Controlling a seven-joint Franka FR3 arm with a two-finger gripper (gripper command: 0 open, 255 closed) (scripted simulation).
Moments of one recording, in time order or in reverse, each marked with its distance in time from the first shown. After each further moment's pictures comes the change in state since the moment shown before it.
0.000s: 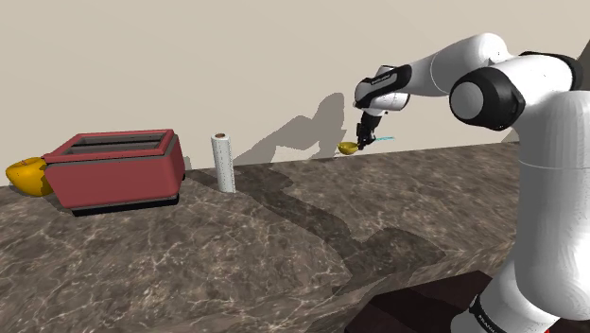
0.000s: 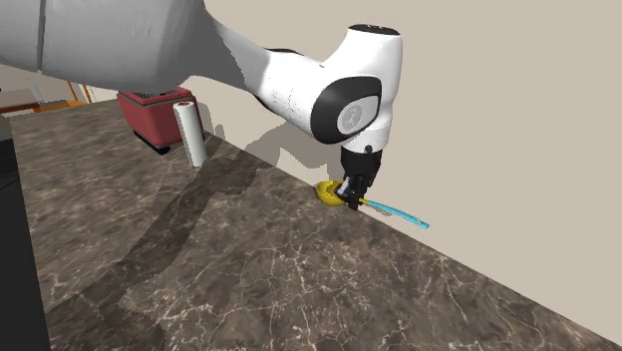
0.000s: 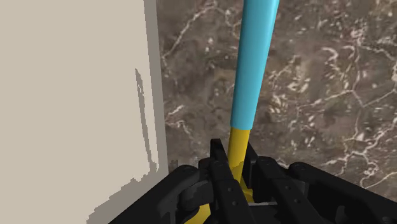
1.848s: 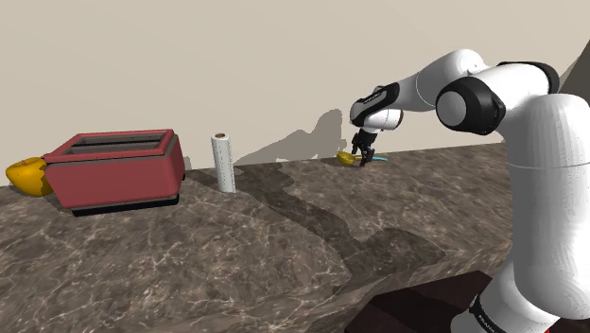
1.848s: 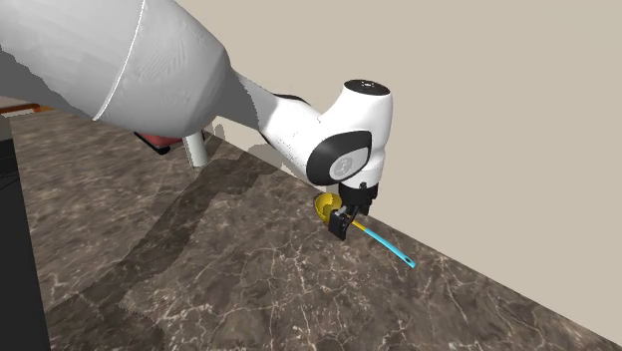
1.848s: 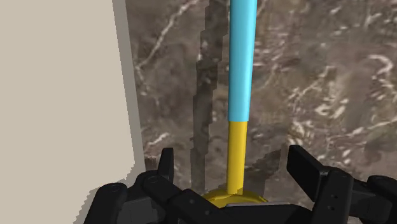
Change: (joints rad) arm -0.022 0.085 0.039 -0.069 0.072 0.141 -0.054
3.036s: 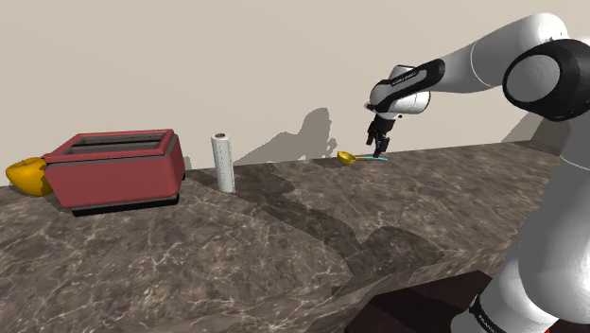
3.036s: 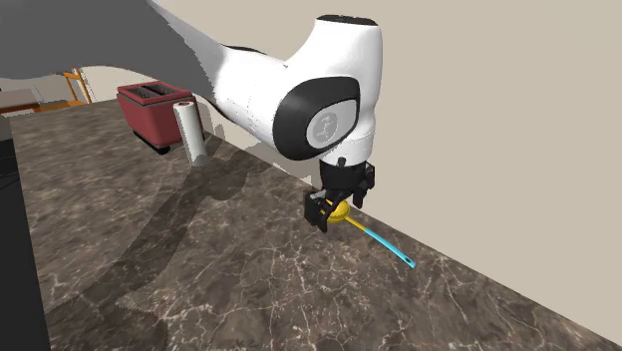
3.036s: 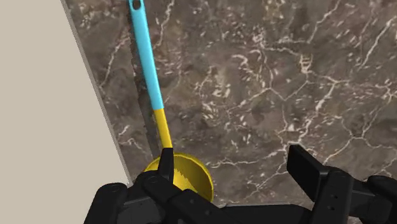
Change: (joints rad) arm 0.122 -0.339 -0.101 -0.229 -0.222 -0.058 0.297
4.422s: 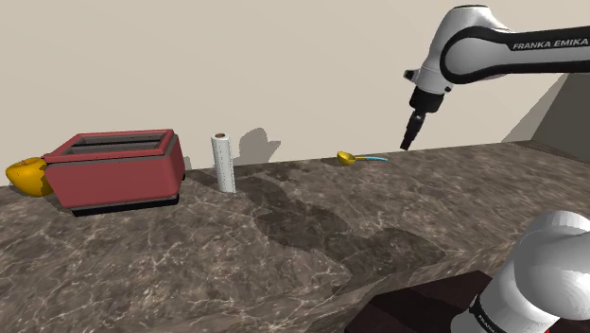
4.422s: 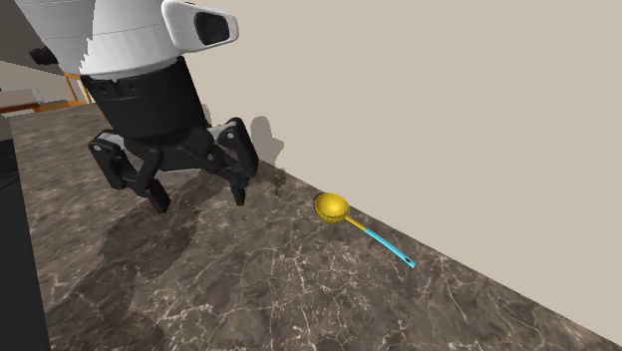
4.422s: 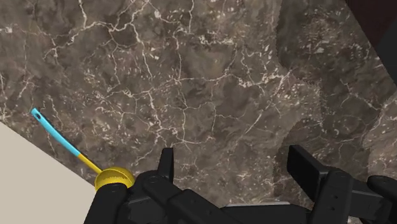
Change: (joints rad) arm -0.122 -0.805 0.371 -0.371 -0.331 -0.406 0.995
